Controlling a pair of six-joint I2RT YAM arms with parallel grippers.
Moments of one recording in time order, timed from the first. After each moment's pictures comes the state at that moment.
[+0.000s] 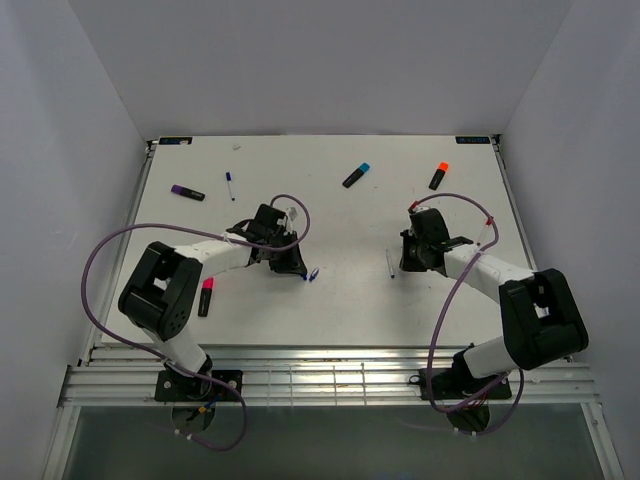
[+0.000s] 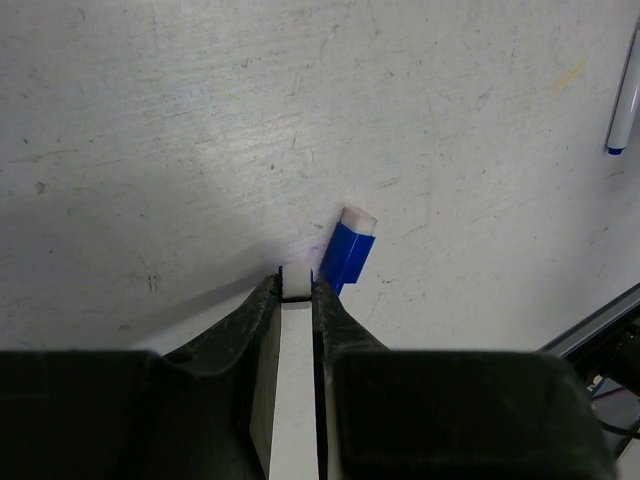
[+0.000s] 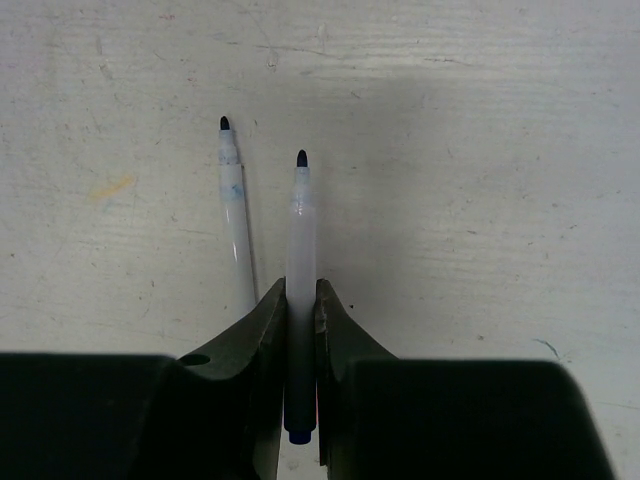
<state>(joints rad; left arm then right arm) -0.50 1.69 0.91 -0.21 0.30 -0.54 0.36 1.43 0.72 -0.25 0.03 0.31</state>
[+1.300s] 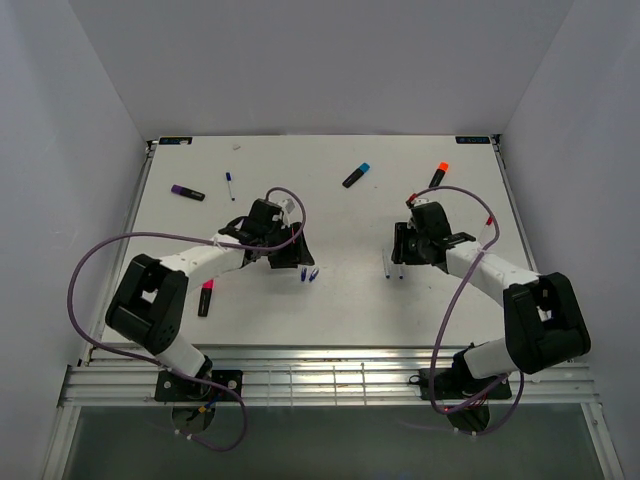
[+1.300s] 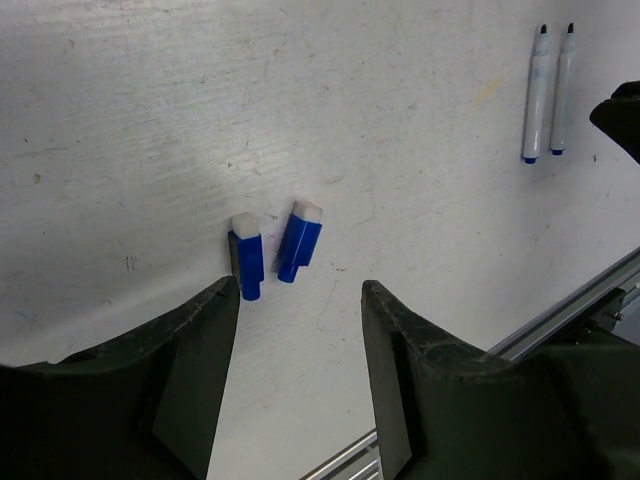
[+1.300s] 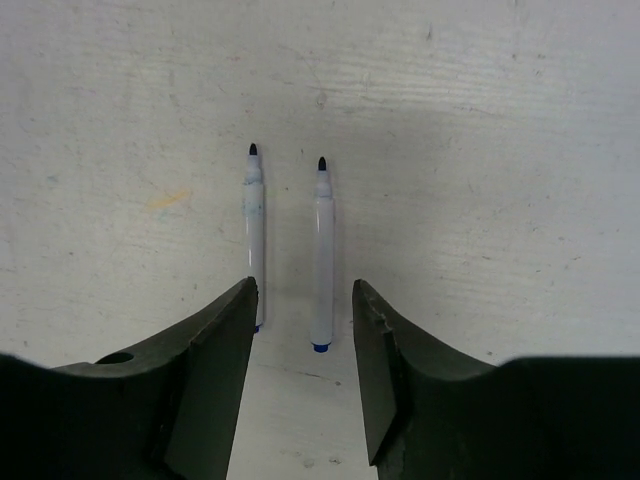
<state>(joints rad) -0.51 1.60 0.91 -0.22 0.29 -0.57 0.36 1.44 0.75 -0.24 -0.03 0.28</state>
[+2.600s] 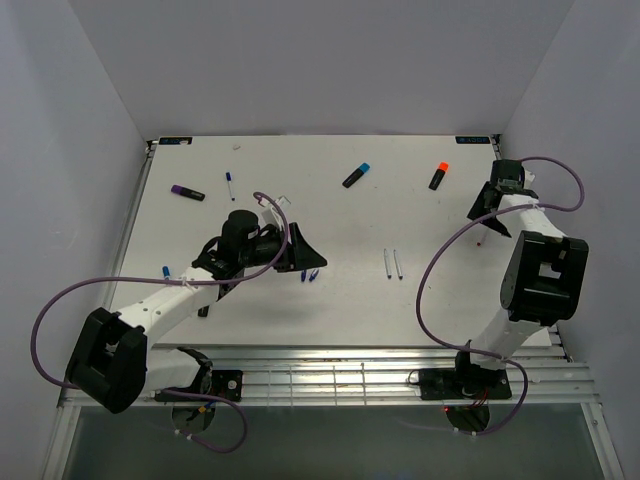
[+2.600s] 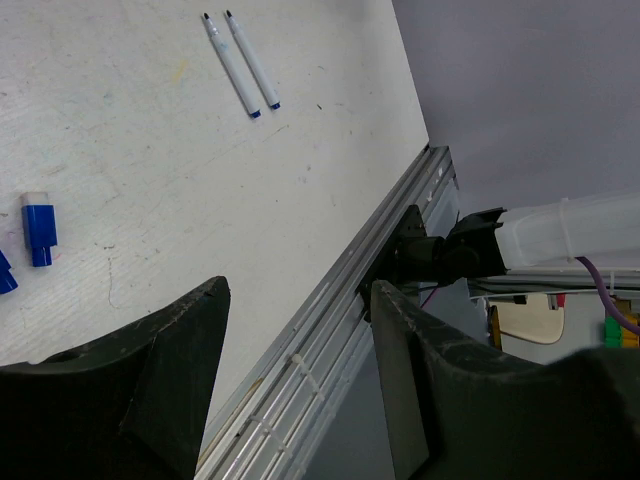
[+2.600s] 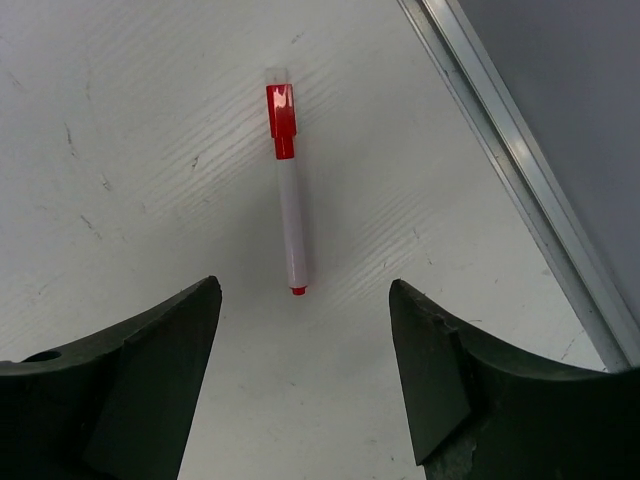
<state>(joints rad) -0.53 1.24 0.68 0.13 0.61 -0.72 -0.15 1.69 1.19 -0.46 0.32 0.30</state>
